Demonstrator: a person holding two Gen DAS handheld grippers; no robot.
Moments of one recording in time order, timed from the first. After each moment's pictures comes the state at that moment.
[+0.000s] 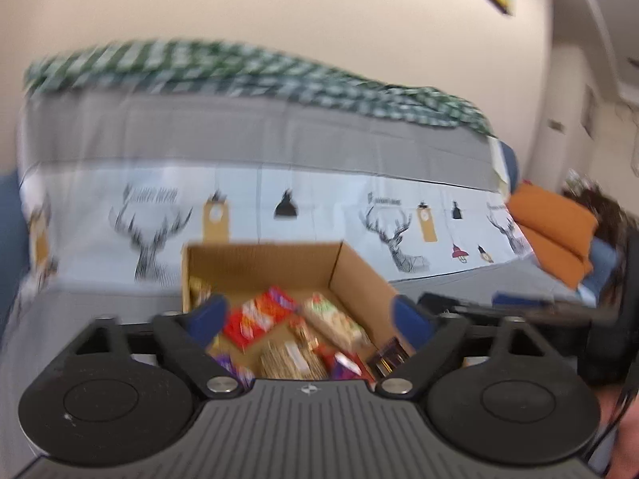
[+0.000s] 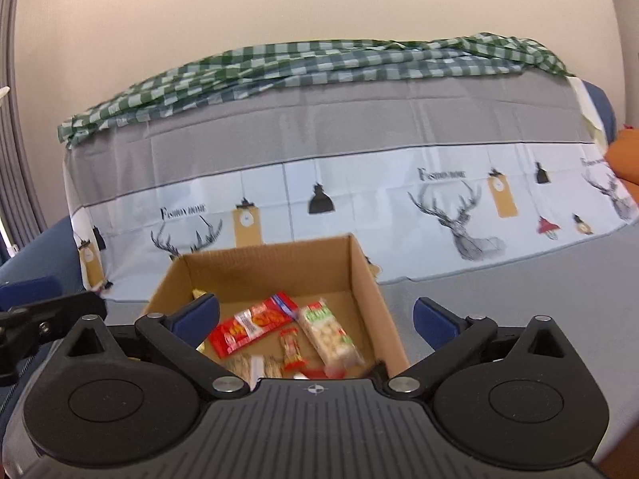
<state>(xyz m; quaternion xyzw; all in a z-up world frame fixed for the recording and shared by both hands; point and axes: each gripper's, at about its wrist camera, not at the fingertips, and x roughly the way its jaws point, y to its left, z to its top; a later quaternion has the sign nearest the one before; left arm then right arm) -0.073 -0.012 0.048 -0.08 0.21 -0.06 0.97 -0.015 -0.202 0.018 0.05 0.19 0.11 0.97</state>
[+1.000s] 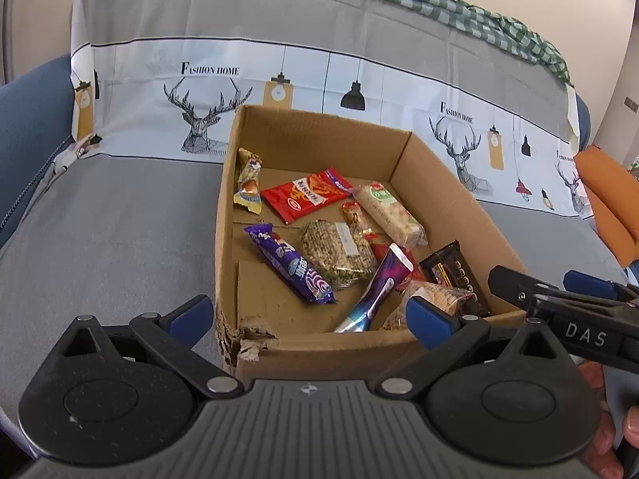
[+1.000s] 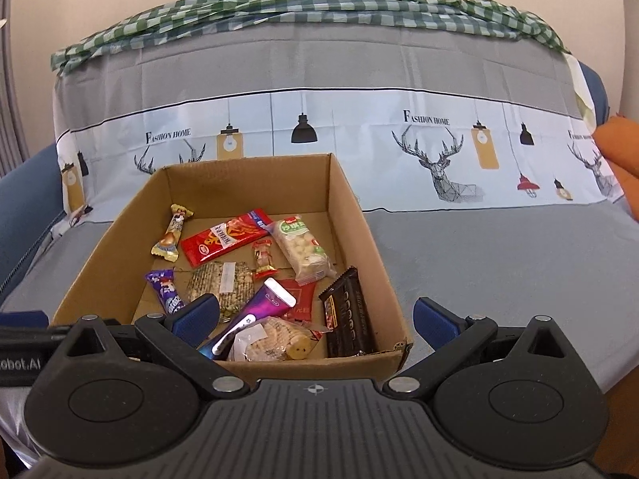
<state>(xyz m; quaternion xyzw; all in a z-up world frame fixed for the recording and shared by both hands) -0.056 -0.016 -0.024 -0.10 0.34 0.02 0.94 -0.036 -0.200 -0.026 -0.01 0.26 0.10 0.96</state>
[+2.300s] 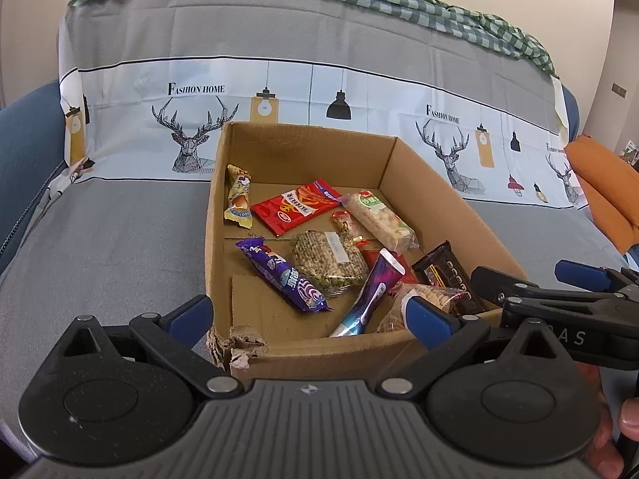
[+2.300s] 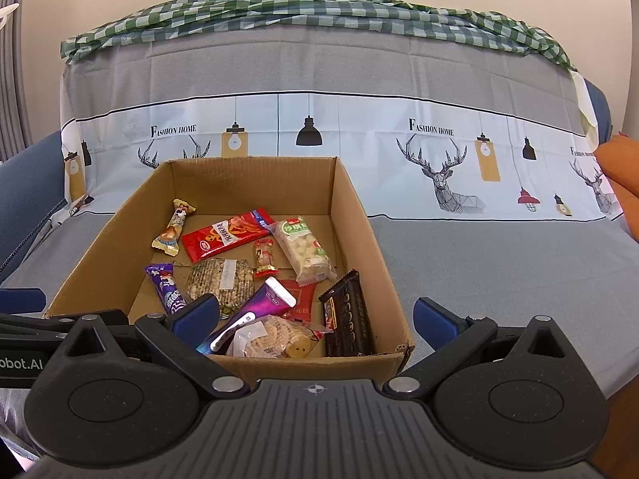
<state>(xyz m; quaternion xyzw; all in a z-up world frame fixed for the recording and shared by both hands) -0.060 -0.024 -0.020 -0.07 0.32 0.01 0.95 -0.039 -0.195 -0.027 -0.03 0.25 0.10 0.96</state>
